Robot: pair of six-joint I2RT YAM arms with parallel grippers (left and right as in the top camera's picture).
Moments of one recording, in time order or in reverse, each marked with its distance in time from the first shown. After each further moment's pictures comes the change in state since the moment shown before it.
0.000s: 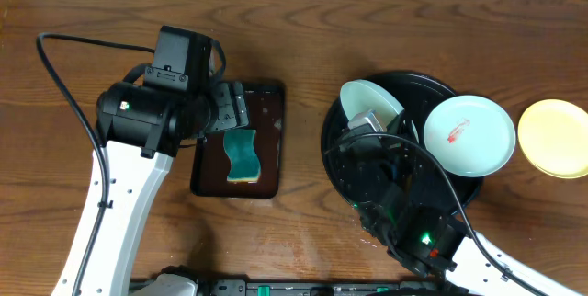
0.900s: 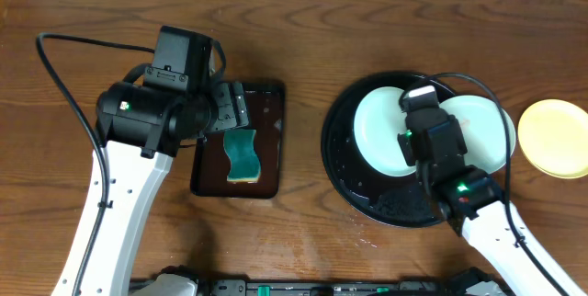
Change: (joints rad) left arm 0.000 0.000 0.000 0.000 0.000 0.000; right arm -0.554 0.054 0.001 -0.240 -0.736 0.373
